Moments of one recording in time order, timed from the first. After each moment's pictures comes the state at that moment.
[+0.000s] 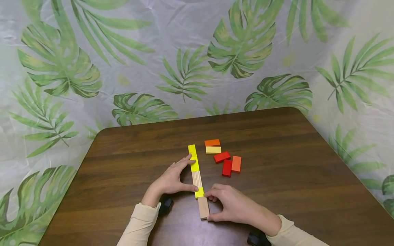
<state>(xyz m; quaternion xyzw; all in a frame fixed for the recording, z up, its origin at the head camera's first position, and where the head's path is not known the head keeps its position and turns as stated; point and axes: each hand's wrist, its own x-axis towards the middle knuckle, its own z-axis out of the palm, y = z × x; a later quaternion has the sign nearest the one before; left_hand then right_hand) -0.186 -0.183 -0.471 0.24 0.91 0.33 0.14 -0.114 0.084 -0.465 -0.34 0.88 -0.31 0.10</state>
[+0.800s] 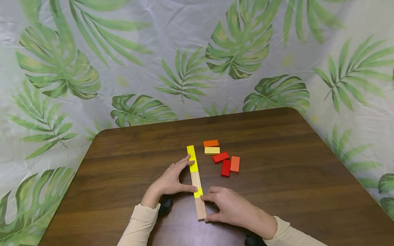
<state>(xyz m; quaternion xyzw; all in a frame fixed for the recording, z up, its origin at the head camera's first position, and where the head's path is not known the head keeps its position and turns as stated) -0.187 -0.182 -0.474 0.24 0.90 0.33 0.13 -0.104 0.077 -0.460 -0.37 0.89 -0.25 0.06</state>
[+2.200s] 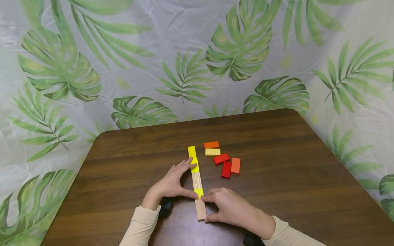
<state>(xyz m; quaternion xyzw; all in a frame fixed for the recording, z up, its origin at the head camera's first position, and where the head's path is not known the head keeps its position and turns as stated) -0.186 -0.183 -0.474 0.28 0.90 0.32 0.12 -0.109 0.073 -0.457 -0.36 0.90 -0.25 0.07</state>
